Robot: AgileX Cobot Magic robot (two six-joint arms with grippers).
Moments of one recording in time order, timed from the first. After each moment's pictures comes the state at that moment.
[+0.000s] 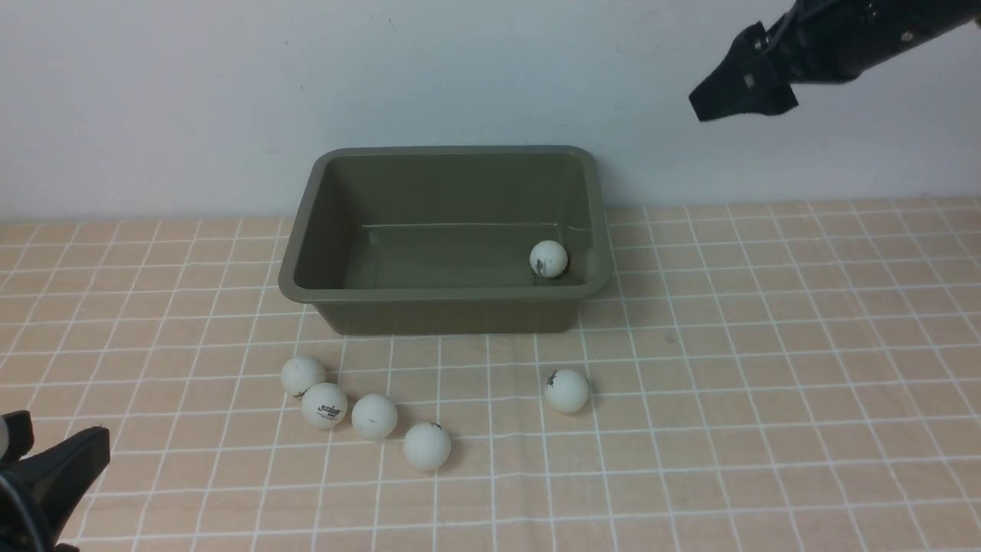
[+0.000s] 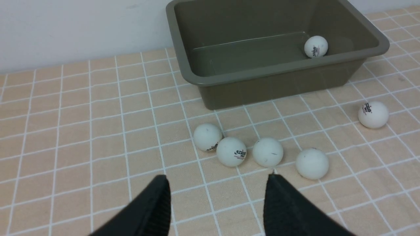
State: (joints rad) right arm 0.12 1.76 -1.72 0.56 1.13 -0.68; left arm 0.05 0.41 -0.46 -0.45 0.62 0.46
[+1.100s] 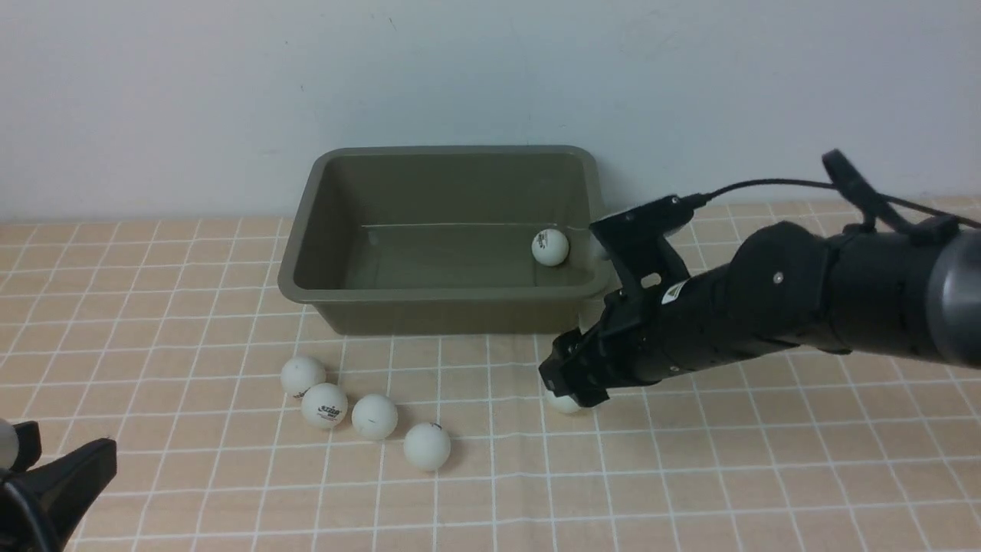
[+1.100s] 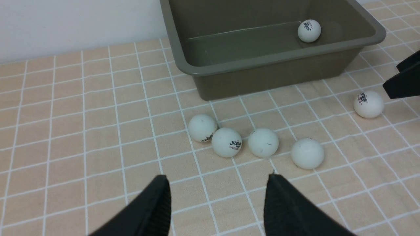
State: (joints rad) right arm 0.53 1.80 -1.07 0.59 0.38 -0.48; left arm 0.05 0.41 -0.46 -0.45 0.65 0.46
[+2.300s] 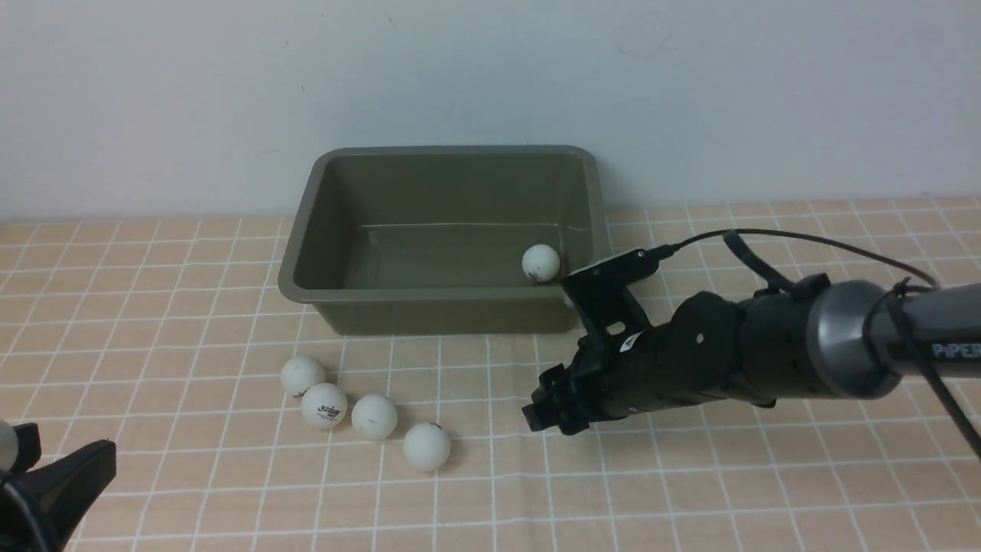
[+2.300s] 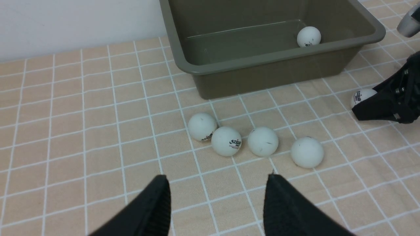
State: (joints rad) right arm 0.58 1.97 -1.07 0.65 0.19 -0.54; left arm 0.05 0.41 -0.46 -0.45 0.65 0.46
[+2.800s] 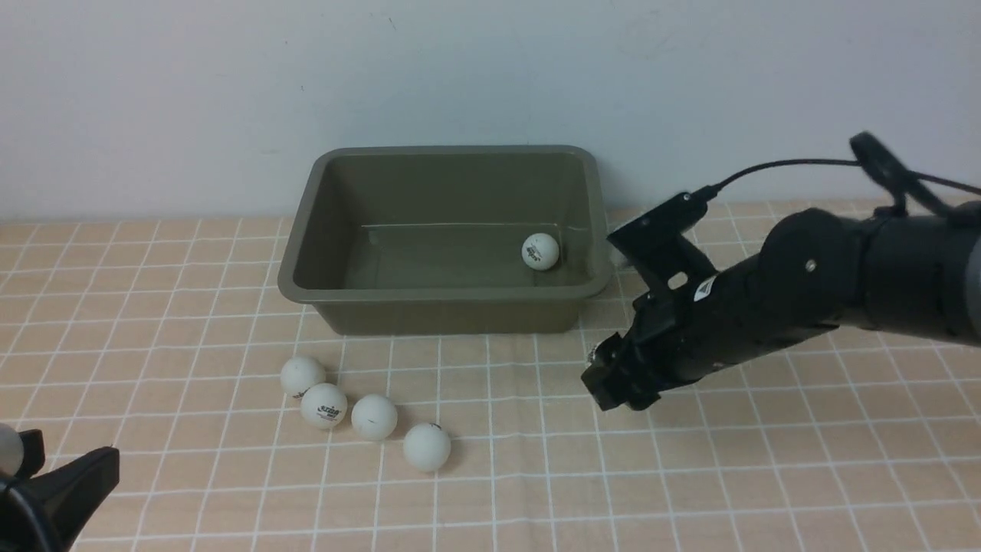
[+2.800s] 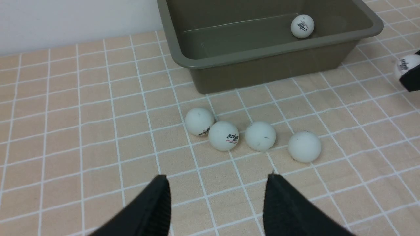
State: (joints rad) right arm 0.47 1.72 -1.07 0.47 0.54 -0.57; left arm 0.05 0.41 -0.46 -0.45 0.67 0.46
